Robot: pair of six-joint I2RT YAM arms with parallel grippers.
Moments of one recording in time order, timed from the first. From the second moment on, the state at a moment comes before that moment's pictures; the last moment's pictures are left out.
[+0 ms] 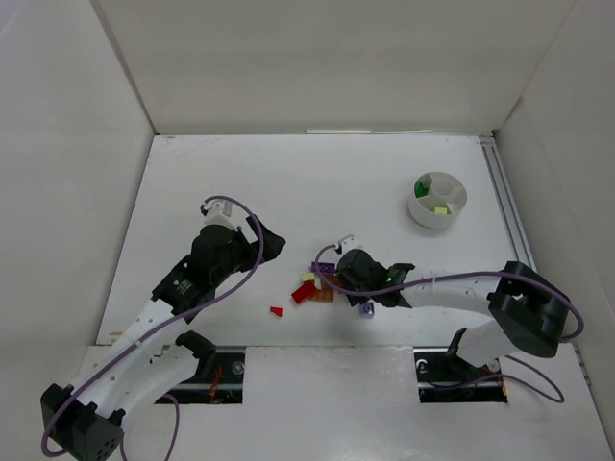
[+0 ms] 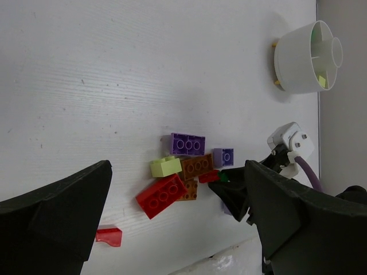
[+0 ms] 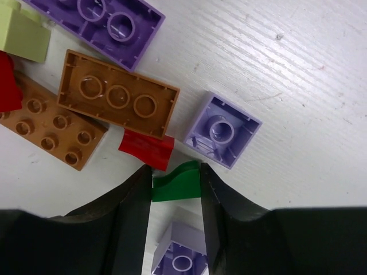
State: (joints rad) left arm -0.55 0.74 0.63 -0.37 -0.07 -0.83; right arm 0.99 1.46 0.69 -0.23 0.28 0.39
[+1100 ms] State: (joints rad) left arm -0.55 1.00 0.74 -0.31 -0.07 -0.72; right arm 0.27 1.55 1.24 -0.33 0.35 0.05
